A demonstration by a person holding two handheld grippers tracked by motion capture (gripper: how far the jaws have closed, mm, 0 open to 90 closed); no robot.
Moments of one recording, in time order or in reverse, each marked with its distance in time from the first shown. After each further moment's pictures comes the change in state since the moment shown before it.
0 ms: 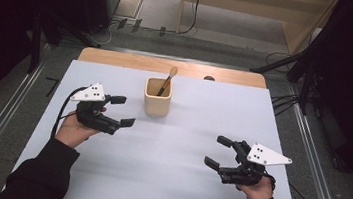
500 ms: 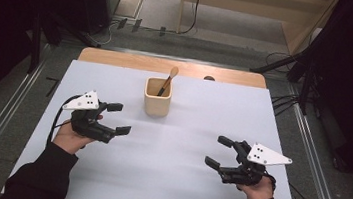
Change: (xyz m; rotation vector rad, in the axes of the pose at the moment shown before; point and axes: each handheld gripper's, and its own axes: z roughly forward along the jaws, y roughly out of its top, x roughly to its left) left arm -0.011 -0.016 -0.011 -0.026 -0.037 -0.043; right arm -0.001 -0.001 -0.001 0.009 -0.011 0.002
